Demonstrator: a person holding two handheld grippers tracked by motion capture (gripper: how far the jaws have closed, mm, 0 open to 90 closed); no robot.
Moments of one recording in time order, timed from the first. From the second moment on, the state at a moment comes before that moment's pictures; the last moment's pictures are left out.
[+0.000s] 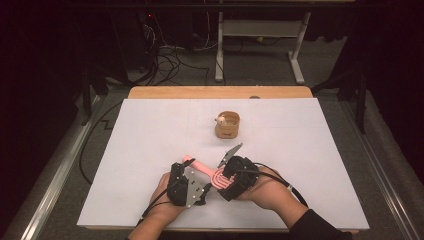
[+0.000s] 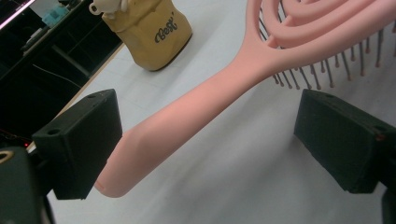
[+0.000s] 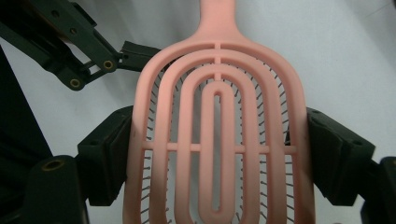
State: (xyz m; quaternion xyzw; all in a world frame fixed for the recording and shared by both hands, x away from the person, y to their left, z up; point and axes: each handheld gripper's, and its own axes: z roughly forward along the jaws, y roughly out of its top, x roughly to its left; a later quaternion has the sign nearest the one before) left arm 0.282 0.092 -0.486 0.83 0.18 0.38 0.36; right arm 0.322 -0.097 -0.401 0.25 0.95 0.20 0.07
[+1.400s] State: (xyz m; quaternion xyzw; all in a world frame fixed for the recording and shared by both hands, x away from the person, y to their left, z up) left arm 0.274 0.085 -0.489 0.83 0.14 0.43 0.32; right arm 0.321 -0.093 -0.399 0.25 0.95 0.19 0.07
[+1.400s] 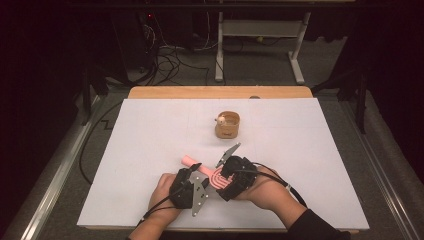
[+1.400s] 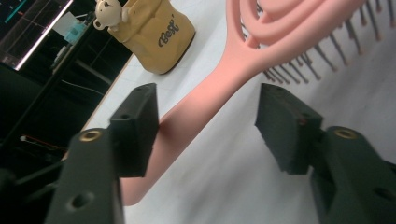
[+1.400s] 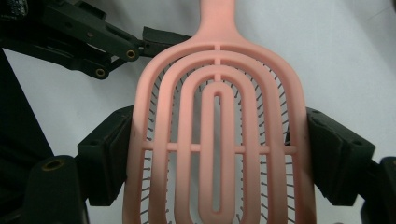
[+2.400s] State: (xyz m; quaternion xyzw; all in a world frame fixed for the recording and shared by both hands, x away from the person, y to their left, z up) left arm 0.272 0.082 -0.491 0.83 0.12 0.46 0.30; right arm 0.321 -0.086 -0.399 0.25 0.95 0.19 0.07
